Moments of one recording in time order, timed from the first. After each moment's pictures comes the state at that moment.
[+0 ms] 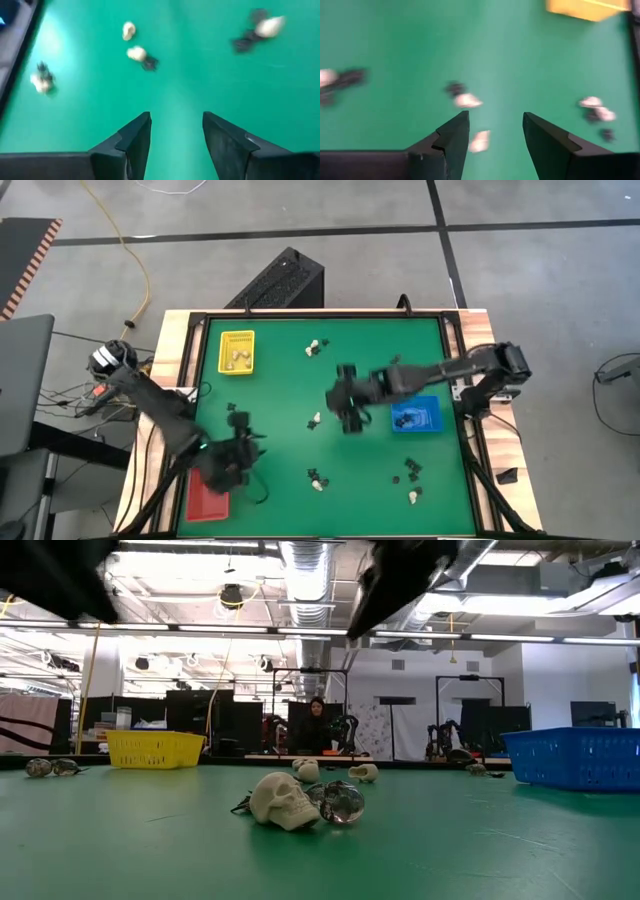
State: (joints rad) left arm -0.73 1.37 0.86 -0.53 -0.71 -0.41; right arm 0.11 1.61 1.35 -0.60 0.21 -0.10
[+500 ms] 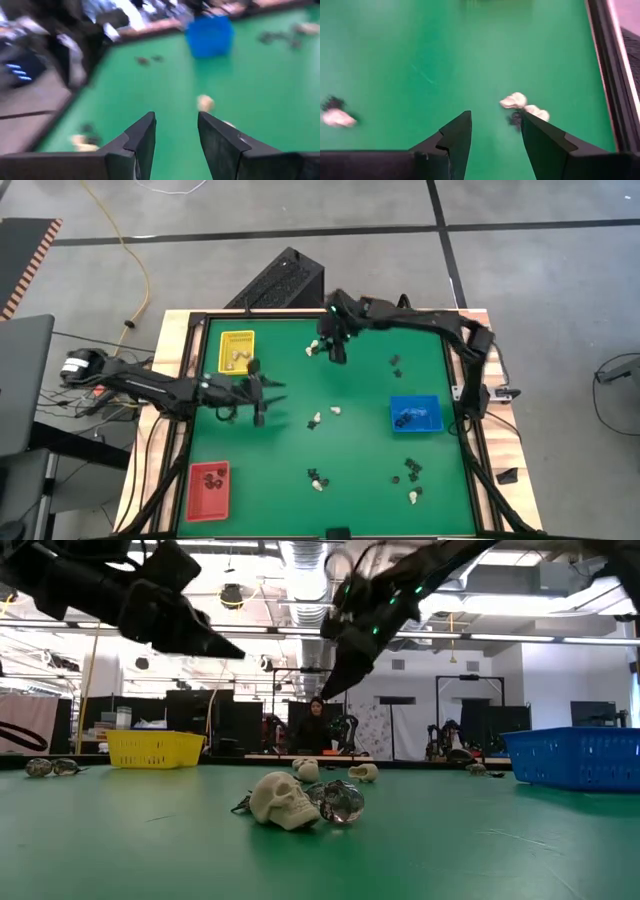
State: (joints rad) left arm -0.06 1.03 0.32 0.52 -0.30 0.20; right arm -0.48 1.89 1.55 -0.52 -0.31 -0.40
